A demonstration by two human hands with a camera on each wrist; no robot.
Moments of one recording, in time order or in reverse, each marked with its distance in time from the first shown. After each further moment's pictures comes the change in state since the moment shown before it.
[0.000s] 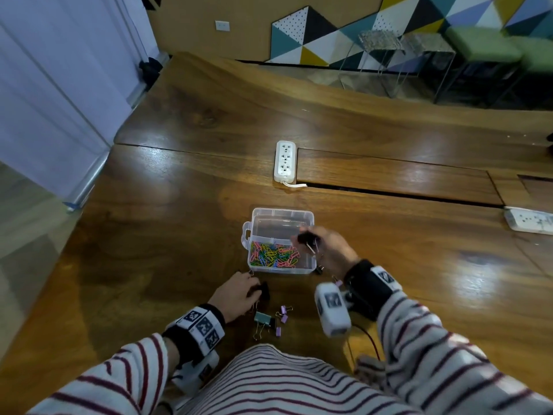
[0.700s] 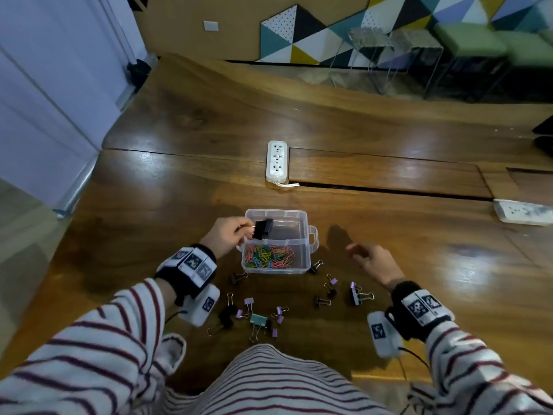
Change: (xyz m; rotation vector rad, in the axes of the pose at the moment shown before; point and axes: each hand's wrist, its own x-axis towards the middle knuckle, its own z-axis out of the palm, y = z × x) left_hand 0.057 0.007 -0.090 -0.254 0.171 0.094; right_hand -0.033 0.002 -0.099 -1.182 0.344 -0.180
